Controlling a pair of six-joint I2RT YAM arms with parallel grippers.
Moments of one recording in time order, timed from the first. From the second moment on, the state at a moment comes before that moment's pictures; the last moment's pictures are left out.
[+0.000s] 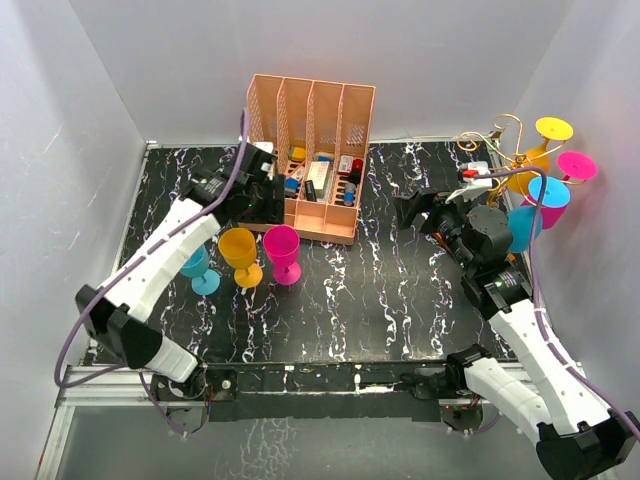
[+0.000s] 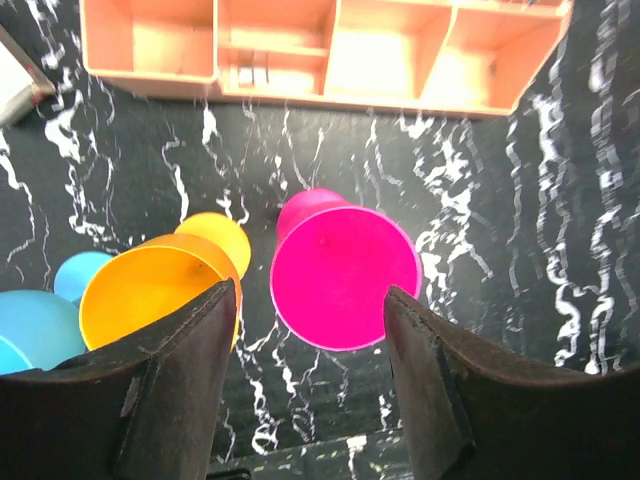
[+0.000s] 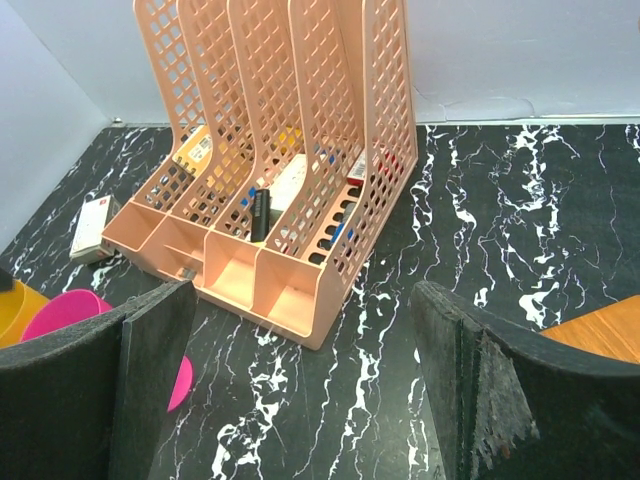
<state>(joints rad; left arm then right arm) -0.59 1.52 1.60 -1.07 -0.20 -0.41 0.34 0.79 0.82 -0.07 0.02 0.26</state>
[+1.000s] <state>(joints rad) -0.59 1.02 1.01 0.17 -0.26 -0.20 0.34 0.89 1.08 -0.31 0.05 0.25</state>
